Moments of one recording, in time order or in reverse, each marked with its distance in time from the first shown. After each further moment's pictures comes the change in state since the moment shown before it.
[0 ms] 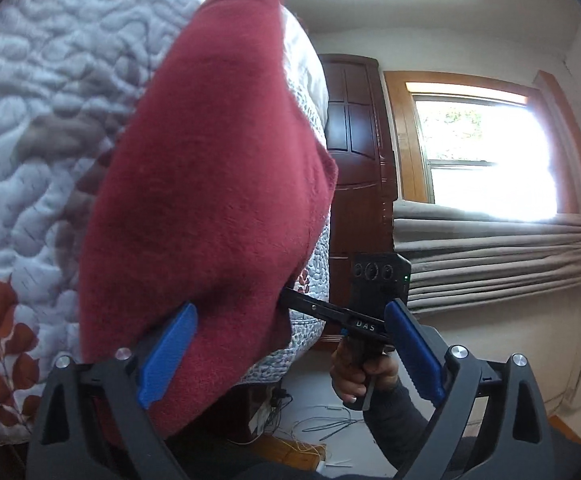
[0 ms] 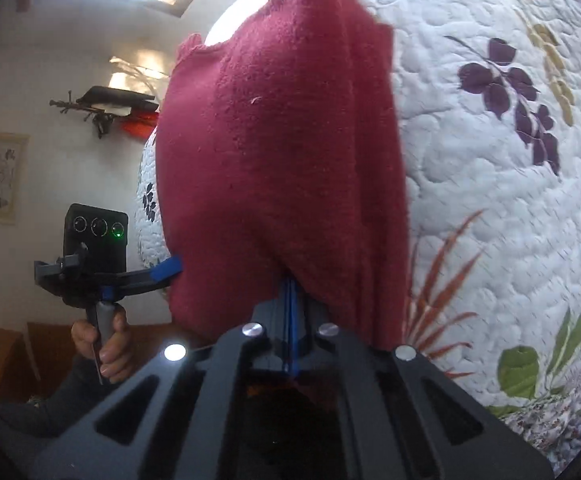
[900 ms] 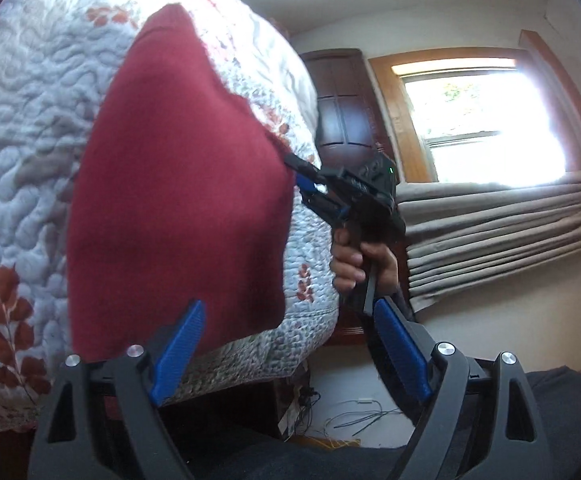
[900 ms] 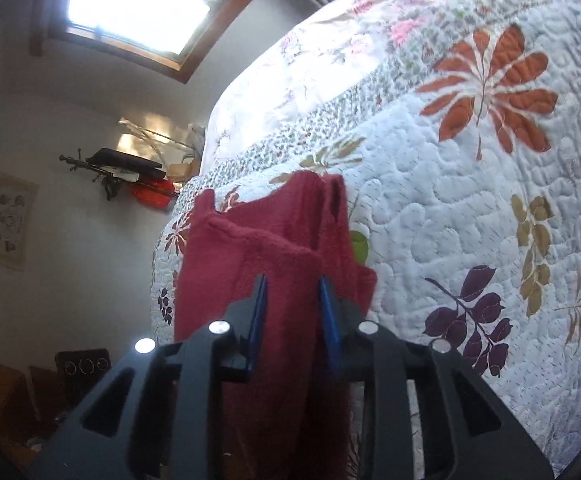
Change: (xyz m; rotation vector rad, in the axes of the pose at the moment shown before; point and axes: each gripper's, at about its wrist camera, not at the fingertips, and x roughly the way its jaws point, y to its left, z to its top) left arm -0.018 -0.069 -0.015 0.174 -0.044 0.083; right arm -0.055 -0.003 0.099 0.004 -0.250 0.029
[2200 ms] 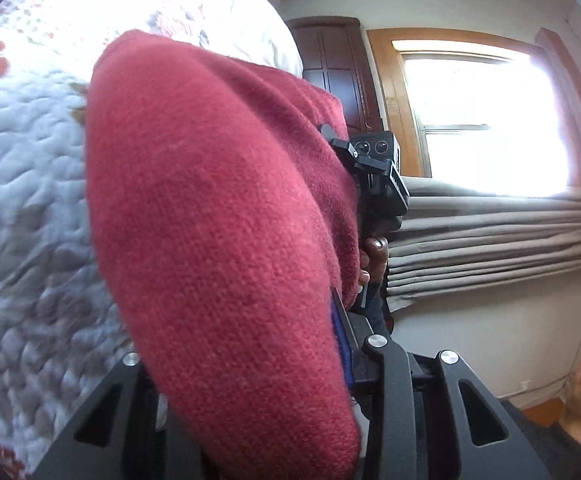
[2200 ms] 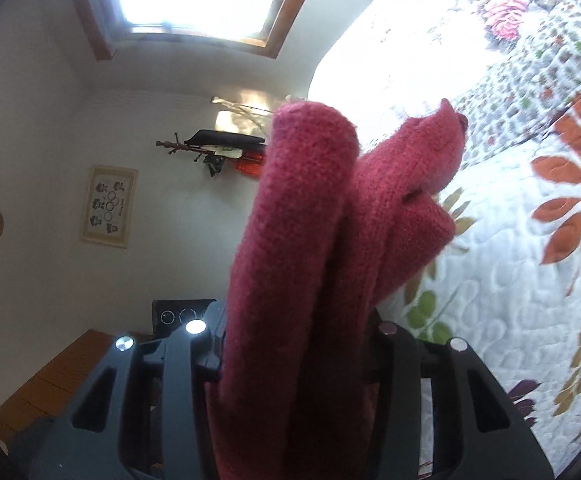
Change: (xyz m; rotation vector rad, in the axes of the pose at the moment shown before) left arm 0.091 -0.025 0.096 -0.054 0.180 -0.040; right arm -0.002 0.029 0.113 0.029 0.199 0.451
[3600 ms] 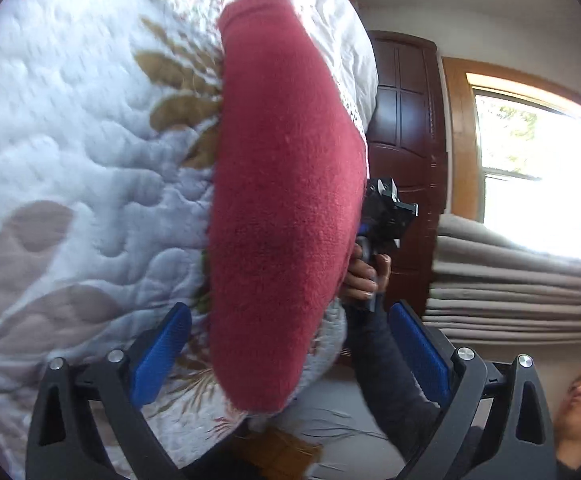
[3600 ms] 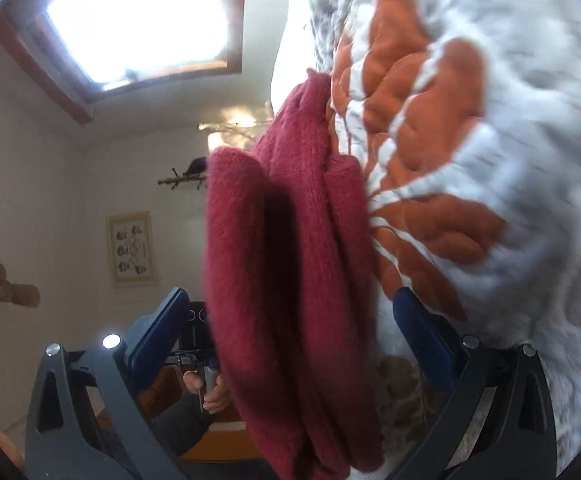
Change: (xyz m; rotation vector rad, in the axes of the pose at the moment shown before) left arm 0.092 0.078 0.066 -0.249 -0.002 0.066; right arm -0.085 -0.234 0.021 0.254 0.019 0.111
